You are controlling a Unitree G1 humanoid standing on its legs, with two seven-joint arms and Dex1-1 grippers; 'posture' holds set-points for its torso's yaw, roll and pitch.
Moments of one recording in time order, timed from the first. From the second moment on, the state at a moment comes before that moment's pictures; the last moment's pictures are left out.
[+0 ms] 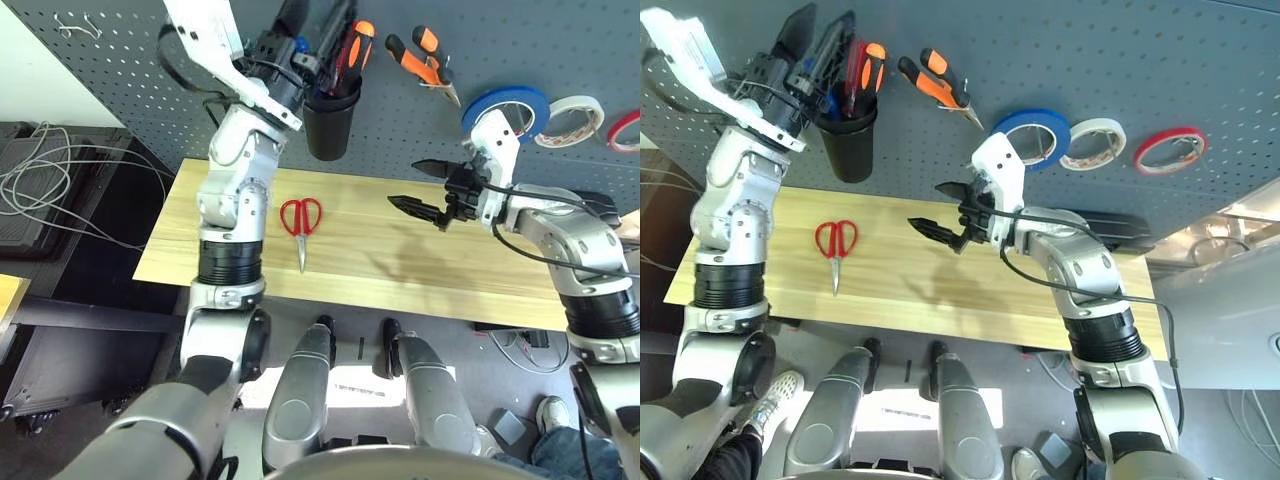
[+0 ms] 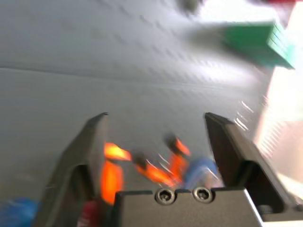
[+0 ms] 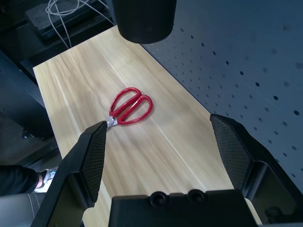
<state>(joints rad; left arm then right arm) -0.78 0.36 0.06 -0.17 -0.63 0.48 -0.55 -0.57 -0.53 0.09 -0.13 0.35 0.63 0.81</state>
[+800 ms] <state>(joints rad) -0.49 0.55 -0.23 -0.06 -0.38 0.89 -0.45 -0.50 -0.52 0.13 0.07 0.17 0.44 0.77</state>
